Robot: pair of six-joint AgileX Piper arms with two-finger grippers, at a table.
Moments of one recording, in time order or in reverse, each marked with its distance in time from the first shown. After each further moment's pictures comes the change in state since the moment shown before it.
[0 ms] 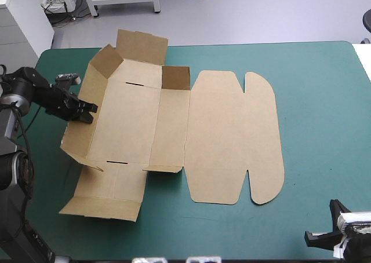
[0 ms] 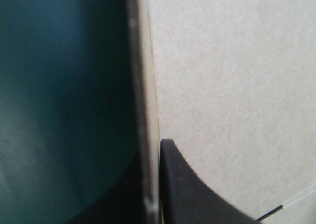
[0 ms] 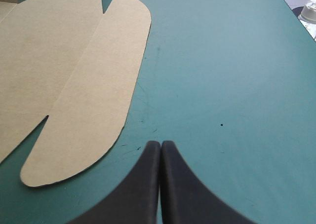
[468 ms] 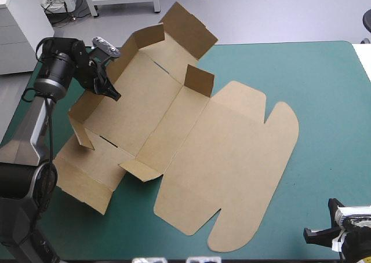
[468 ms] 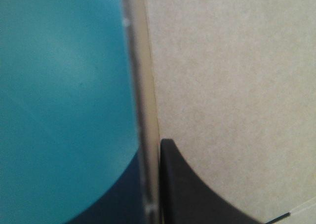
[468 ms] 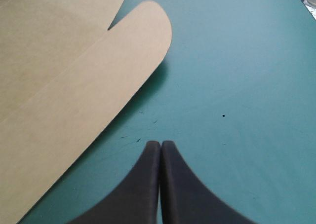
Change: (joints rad) left arm -0.362 -0.029 -0.287 0.444 0.019 0.021; right arm 0.000 0.051 0.002 0.000 0.000 -0.001
